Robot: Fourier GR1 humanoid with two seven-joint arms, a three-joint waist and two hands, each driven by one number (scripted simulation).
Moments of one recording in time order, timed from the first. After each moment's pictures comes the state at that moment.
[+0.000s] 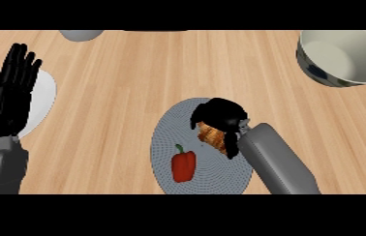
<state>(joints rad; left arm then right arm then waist) -0.24 0.33 0.22 -1.50 0.17 0.02 -0.01 -0.56 -0.11 0.41 -1.07 1.13 0.41 -0.38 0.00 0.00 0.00</state>
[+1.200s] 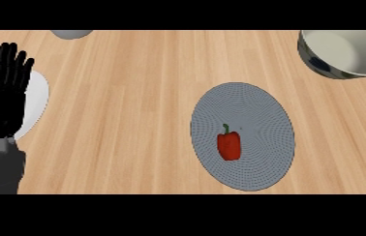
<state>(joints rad) -0.23 0.32 0.25 -1.52 0.17 0.03 -0.03 -0.57 -0.98 -0.20 -0.64 0.98 0.25 -0.75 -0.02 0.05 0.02</state>
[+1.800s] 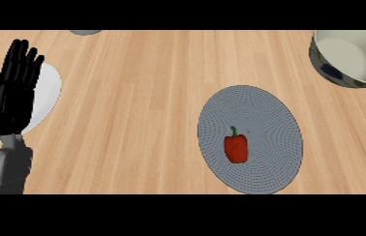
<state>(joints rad) -0.25 0.31 0.22 -1.52 0.17 0.01 -0.02 -0.67 -1.17 -0.39 -0.46 0.81 0.23 -0.92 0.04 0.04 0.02</state>
